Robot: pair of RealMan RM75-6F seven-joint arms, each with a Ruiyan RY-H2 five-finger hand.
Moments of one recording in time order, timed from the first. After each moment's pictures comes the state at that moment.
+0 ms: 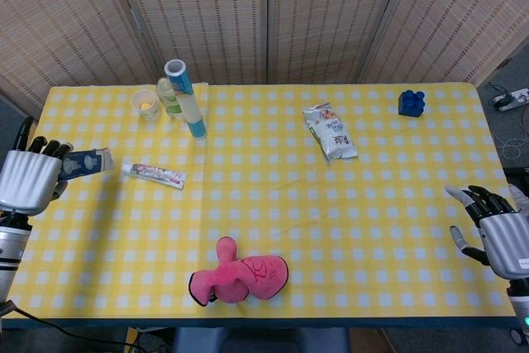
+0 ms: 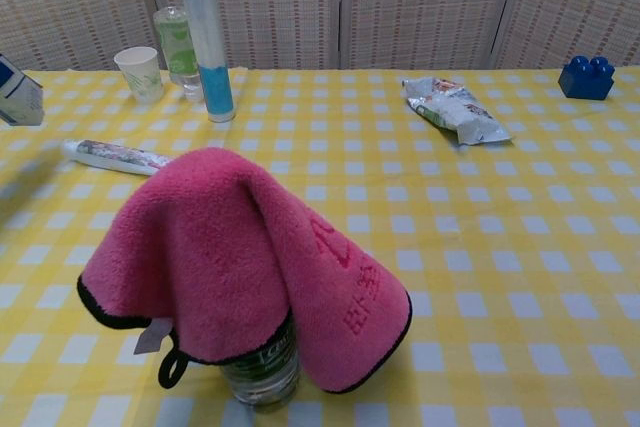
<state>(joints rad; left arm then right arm) -0.58 -0.88 -0.04 -1.82 1.21 1.36 0.61 0.10 -0.99 0.05 -1.61 -1.62 1.52 0.08</state>
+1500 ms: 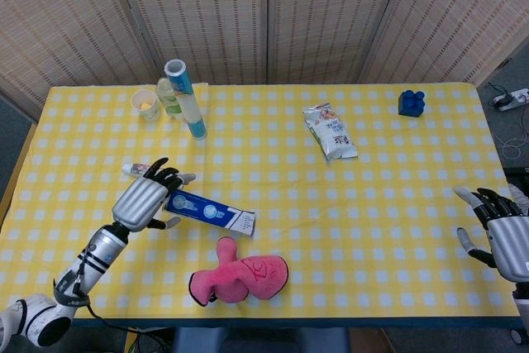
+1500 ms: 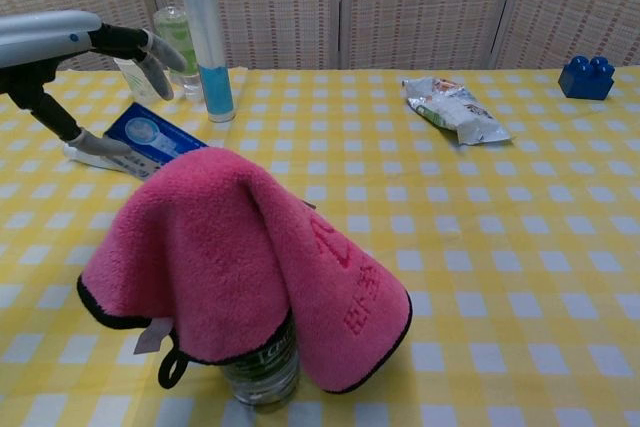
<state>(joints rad) -0.66 -1.20 -0.09 -1.72 1.39 1.08 0.15 0.09 -0.99 0.05 -1.60 -1.59 1.52 0.08</state>
